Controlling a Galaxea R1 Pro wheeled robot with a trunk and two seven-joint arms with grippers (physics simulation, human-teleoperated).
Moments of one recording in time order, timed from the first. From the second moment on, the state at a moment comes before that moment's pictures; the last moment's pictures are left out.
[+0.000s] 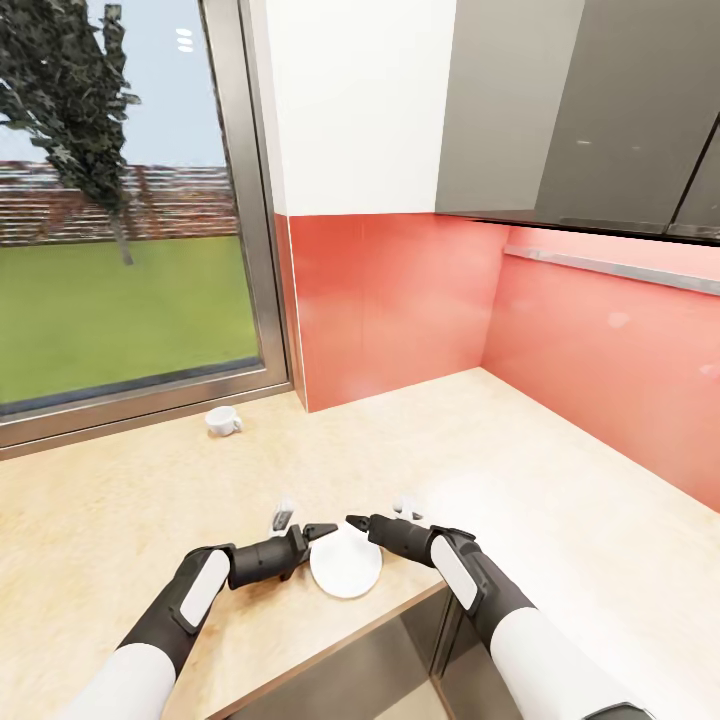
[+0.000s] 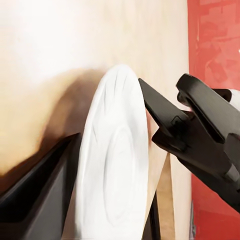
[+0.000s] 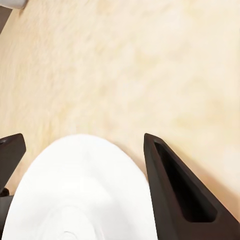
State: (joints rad) left arm -0.58 -0.01 0.06 -0.71 0.62 0.85 -0.60; right arm -0.69 0.12 0.19 -0.59 -0.56 0.45 0.37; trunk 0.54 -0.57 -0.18
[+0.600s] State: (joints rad) left arm -0.58 0.00 0.06 -0.71 0.62 0.96 -0.60; right arm -0.69 0.12 0.19 -0.59 -0.56 0.45 0.37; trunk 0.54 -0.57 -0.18
